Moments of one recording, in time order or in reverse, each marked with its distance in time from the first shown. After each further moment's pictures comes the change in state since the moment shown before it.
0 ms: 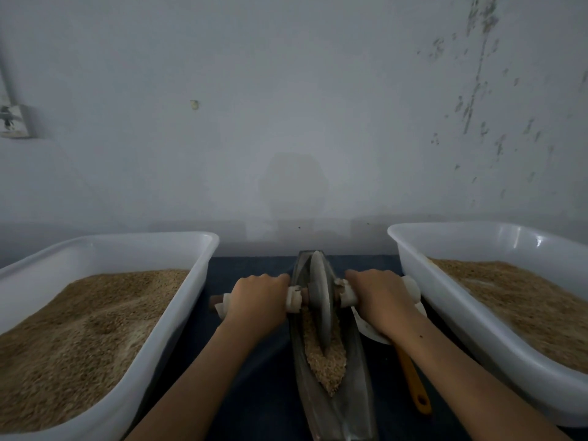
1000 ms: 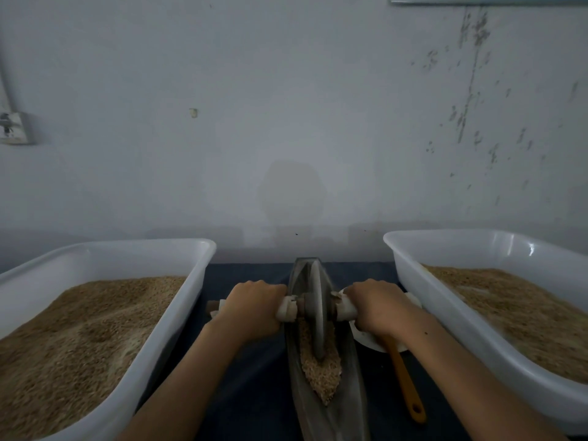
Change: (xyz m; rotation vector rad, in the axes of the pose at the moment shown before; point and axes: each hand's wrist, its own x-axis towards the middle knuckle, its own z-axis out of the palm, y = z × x) left_hand 0.004 -0.005 -0.010 -0.049 -0.170 0.061; right_hand -0.005 0.002 -0.024 0.035 -0.261 -0.023
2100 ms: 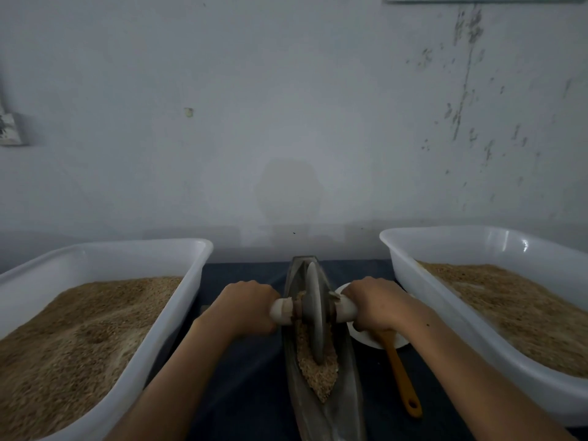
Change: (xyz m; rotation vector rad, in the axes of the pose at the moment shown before) left_hand 0.000 -0.007 -0.007 -0.020 -0.151 0.011; right_hand -0.001 0.004 -0.007 0.028 -0.137 -0.013
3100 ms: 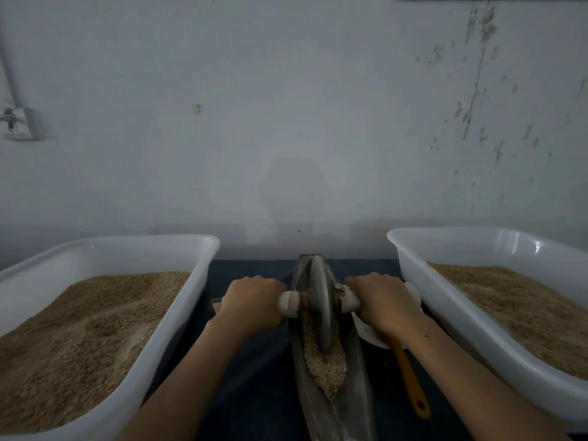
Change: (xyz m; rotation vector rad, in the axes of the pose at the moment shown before) left_hand 0.003 -0.001 0.010 0.016 0.148 -0.054; right_hand 0.005 -0.002 0.016 -0.029 0.308 0.001
